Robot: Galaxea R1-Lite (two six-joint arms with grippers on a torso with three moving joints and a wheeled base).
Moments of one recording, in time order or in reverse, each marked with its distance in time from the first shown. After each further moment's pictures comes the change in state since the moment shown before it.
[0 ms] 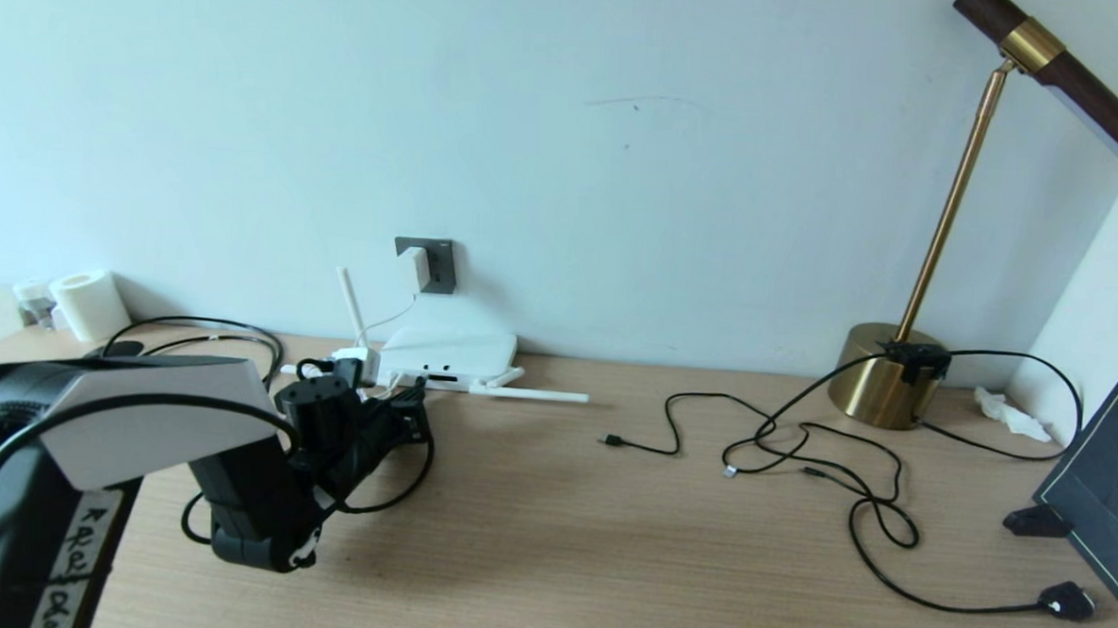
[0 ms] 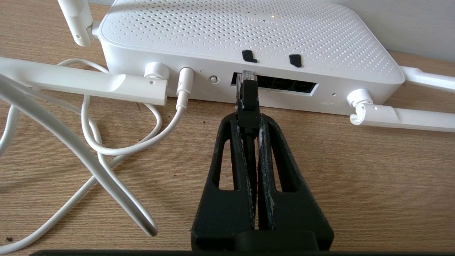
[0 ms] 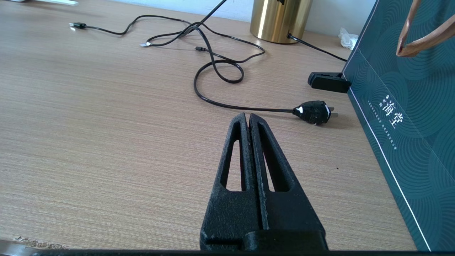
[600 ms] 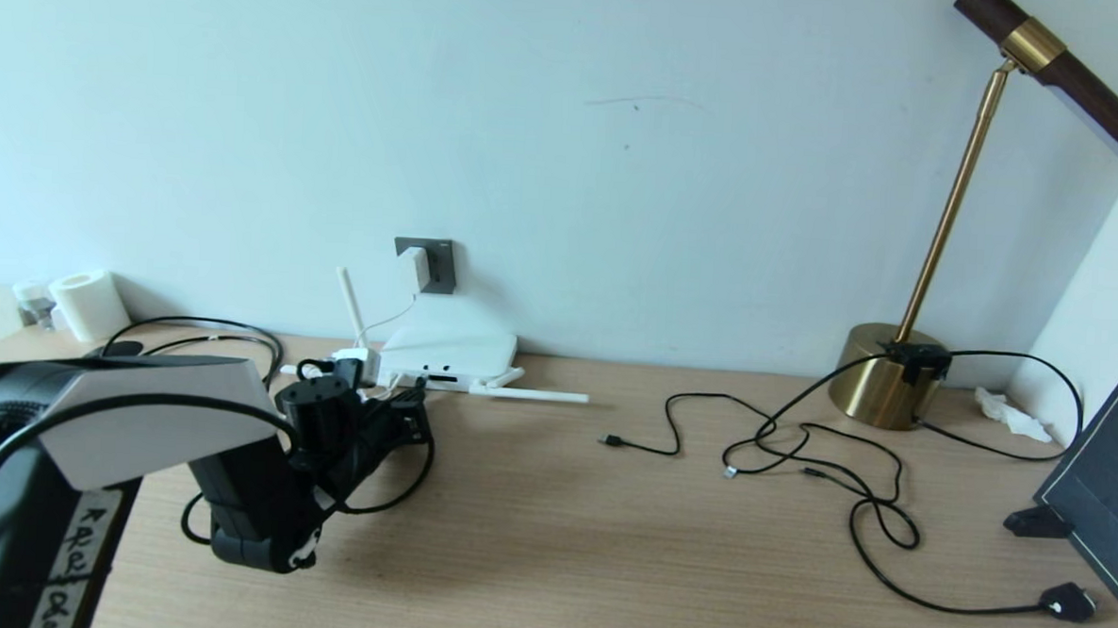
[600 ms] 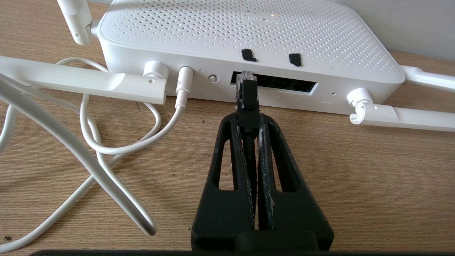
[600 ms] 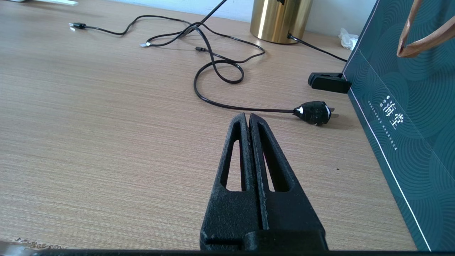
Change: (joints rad) left arm -0.004 -0.003 0.004 0.002 0.000 0.000; right arm 0.000 0.000 0.000 0.000 0.000 0.000
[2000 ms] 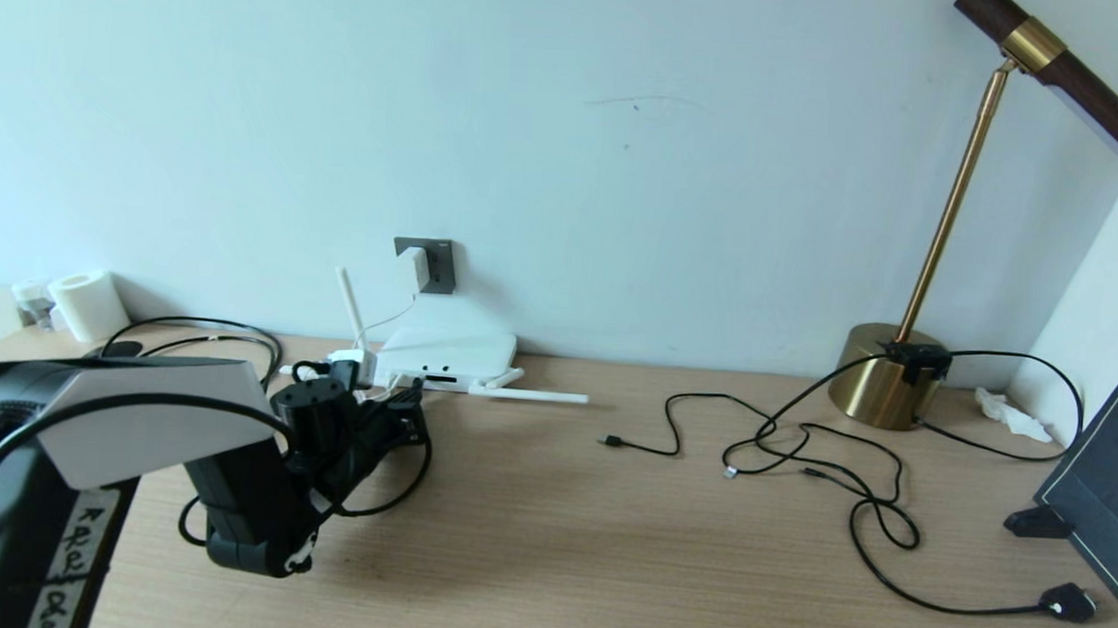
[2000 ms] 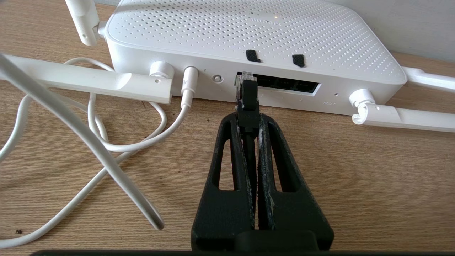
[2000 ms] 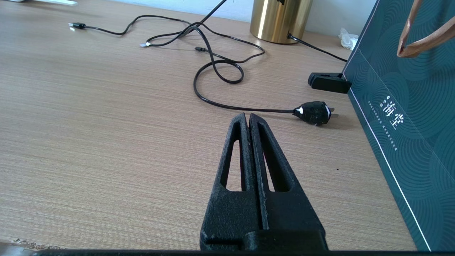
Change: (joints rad) left arm 0.002 -0.003 0.022 -0.021 0.000 0.000; right arm 0.000 0.000 0.000 0.000 0.000 0.000
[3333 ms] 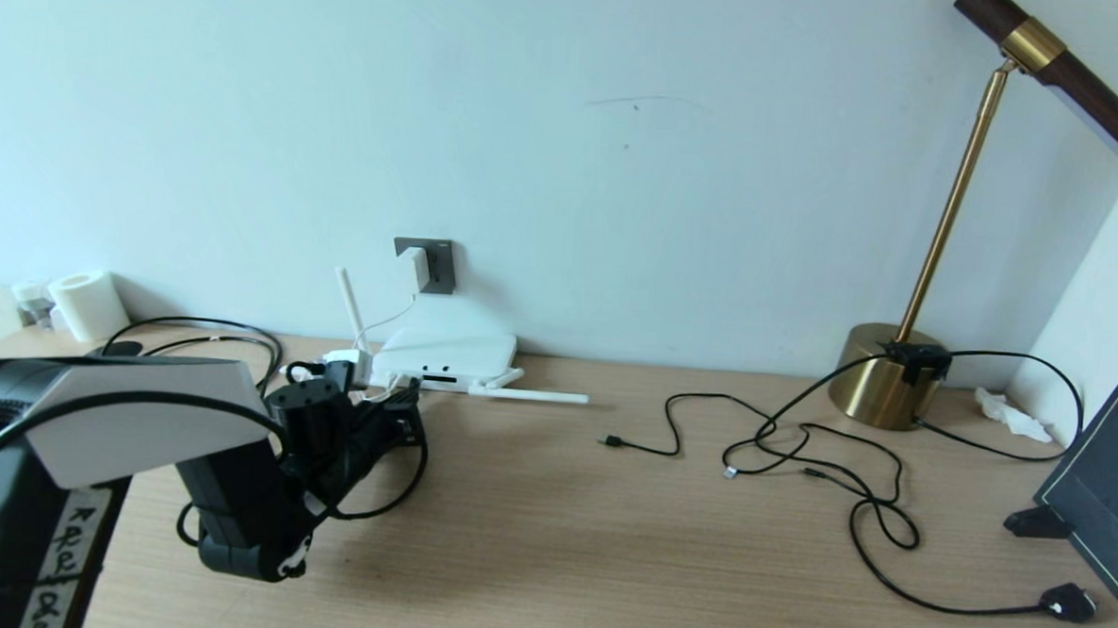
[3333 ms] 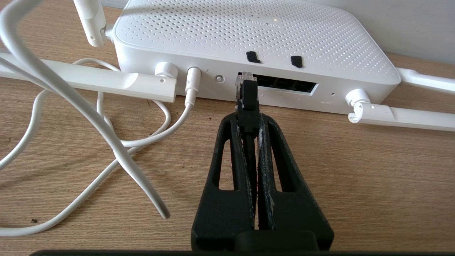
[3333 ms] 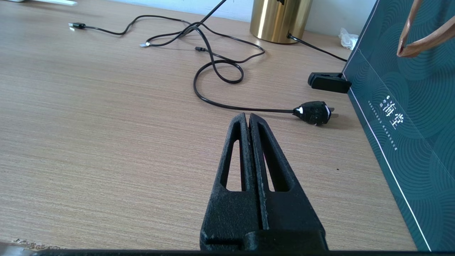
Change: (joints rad) left arm 0.004 -0.016 0.029 -0.017 0.000 0.000; right arm 0.000 0.000 0.000 0.000 0.000 0.000
